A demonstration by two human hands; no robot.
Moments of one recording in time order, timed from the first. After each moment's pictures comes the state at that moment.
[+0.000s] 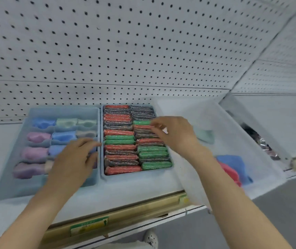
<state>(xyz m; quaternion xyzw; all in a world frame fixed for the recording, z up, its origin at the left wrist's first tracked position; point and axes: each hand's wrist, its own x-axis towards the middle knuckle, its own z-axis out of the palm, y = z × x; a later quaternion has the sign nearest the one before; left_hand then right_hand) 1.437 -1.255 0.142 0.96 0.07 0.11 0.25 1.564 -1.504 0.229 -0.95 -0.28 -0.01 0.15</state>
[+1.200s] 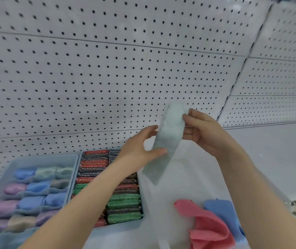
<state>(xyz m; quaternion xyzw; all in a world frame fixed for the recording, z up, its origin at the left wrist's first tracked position) 1.586 -1.450 0.281 0.86 -0.04 0.05 0.51 1.661 -1.647 0.332 -0.66 -0.18 0.17 0.71</state>
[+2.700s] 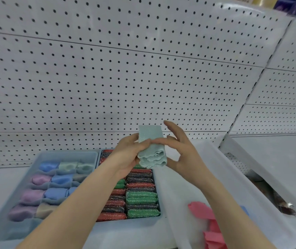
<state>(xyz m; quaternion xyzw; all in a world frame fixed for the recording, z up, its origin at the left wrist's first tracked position) 1.553 -1.390 0.278 0.58 0.08 -0.01 0.81 1.608 -1.573 0.271 -0.80 -0.44 -0.09 0.41</state>
